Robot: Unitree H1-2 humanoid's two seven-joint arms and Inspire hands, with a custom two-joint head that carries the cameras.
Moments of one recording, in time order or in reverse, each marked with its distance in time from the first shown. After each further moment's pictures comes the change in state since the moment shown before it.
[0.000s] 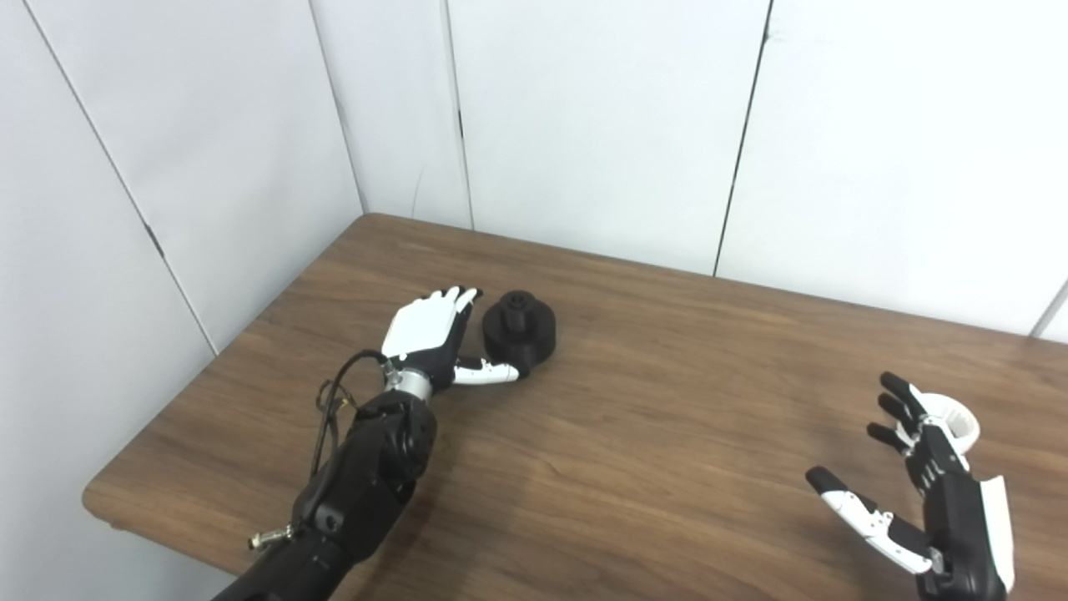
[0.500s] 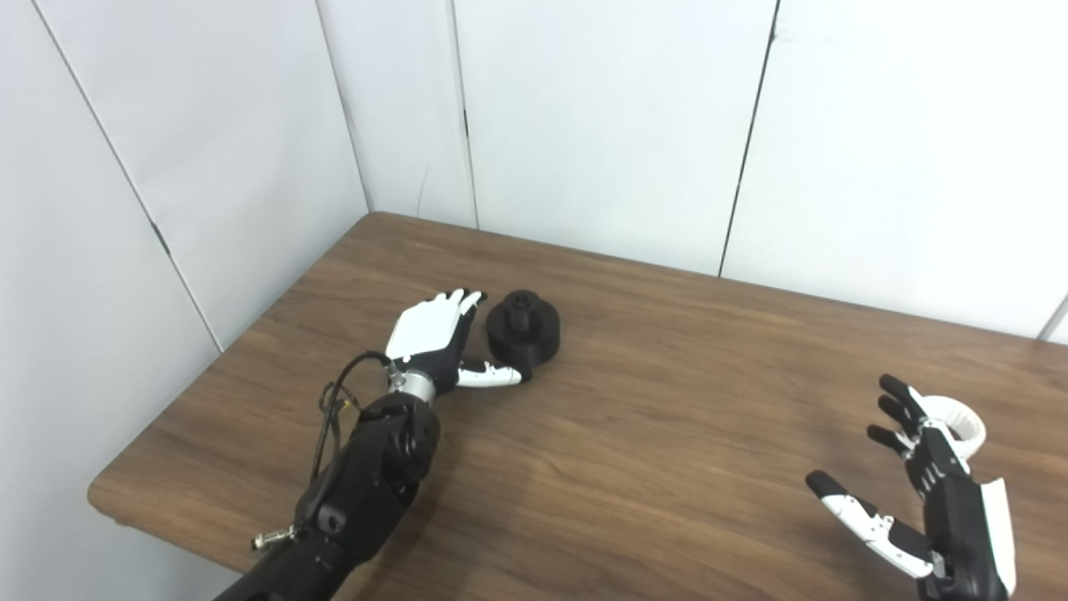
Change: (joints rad) left arm -0.001 -0.007 -0.011 0.004 -0.021 -0.002 0.005; right arm 0.010 -0.001 -0.004 -0.014 0.010 0.010 0.016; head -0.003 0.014
